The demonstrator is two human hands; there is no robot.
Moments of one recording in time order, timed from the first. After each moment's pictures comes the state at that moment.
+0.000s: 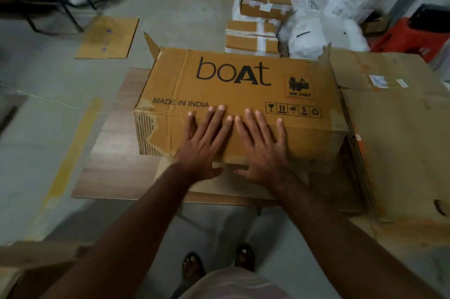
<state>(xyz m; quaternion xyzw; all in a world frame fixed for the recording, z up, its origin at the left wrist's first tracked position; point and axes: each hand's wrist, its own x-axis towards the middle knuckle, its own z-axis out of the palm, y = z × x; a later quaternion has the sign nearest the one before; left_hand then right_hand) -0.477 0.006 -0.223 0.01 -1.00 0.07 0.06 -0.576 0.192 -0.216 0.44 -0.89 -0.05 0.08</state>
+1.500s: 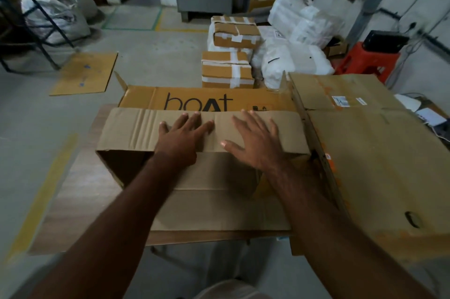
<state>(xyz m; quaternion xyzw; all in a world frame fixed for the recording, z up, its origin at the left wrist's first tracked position) -0.578 -0.001 -0.156 0.10 -0.99 0.00 -0.04 -0.679 0.201 -0.165 0.34 -0.94 0.08 -0.02</state>
